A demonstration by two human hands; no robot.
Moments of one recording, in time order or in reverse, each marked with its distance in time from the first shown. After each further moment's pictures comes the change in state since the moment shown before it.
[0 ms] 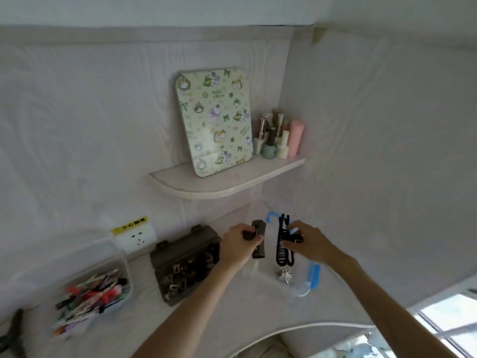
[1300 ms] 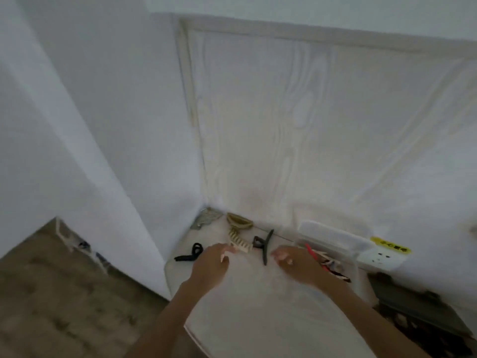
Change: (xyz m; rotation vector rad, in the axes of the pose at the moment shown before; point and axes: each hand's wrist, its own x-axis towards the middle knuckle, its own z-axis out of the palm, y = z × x) left_hand -0.287 -0.289 -0.304 0.184 0.530 -0.611; right_hand -0.047 -0.356 0.329 -0.320 -0.684 -0.863
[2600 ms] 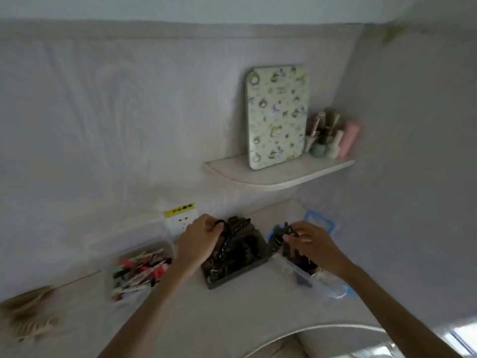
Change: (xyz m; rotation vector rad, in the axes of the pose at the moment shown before) left_hand -0.017 0.319 0.165 -0.065 -0.312 0.526; right_hand -0.332 0.179 -0.078 0.591 0.869 0.581
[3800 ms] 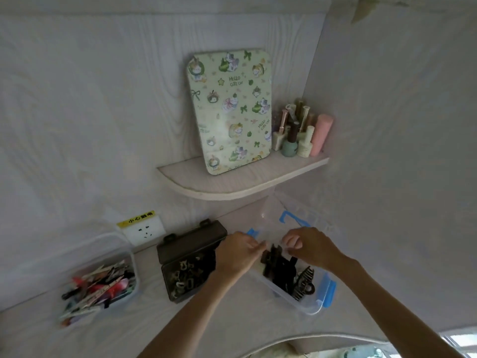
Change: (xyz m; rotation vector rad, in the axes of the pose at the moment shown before) left_hand 0.015 0.078 0.133 0.197 -0.192 0.118; right_hand 0.047 0.070 -0.065 -0.513 -0.161 -0.003
